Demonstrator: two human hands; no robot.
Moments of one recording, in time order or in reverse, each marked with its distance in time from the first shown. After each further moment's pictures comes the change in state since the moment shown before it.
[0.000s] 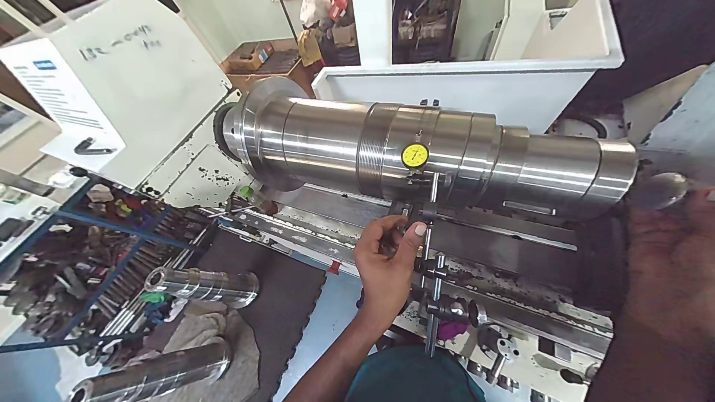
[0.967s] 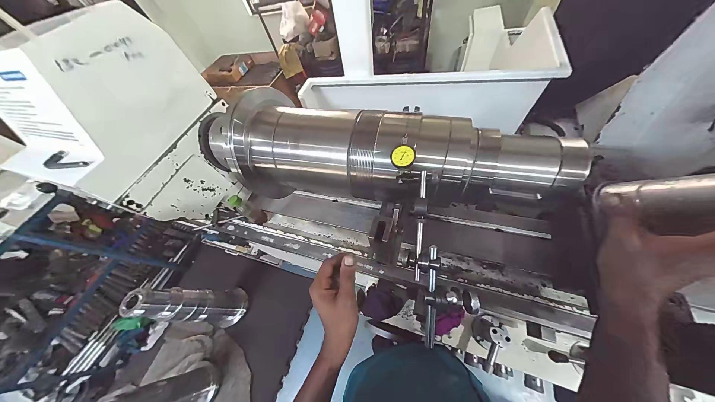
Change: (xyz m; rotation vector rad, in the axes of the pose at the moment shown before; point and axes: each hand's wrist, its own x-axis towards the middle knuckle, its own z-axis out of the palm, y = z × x) left_hand -0.032 -0.029 -0.082 0.084 0.049 -0.043; right_hand -0.070 -0.026 0.010 -0.994 0.001 -0.690
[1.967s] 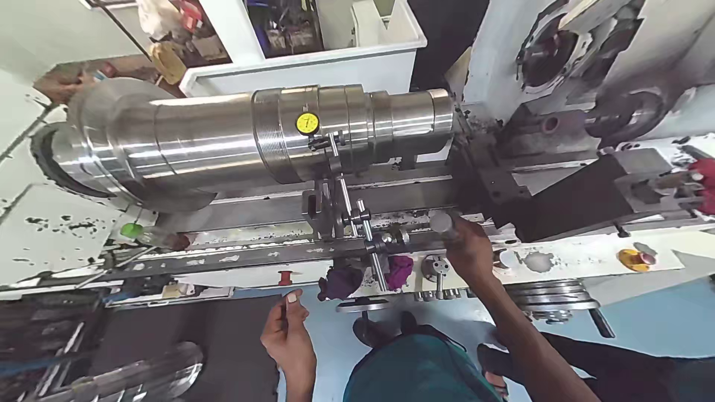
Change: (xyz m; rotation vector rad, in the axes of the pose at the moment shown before) left_hand -0.078 -0.035 -0.061 0.043 -0.067 -0.184; right_hand -0.151 0.023 -0.054 -0.362 -0.589 0.105
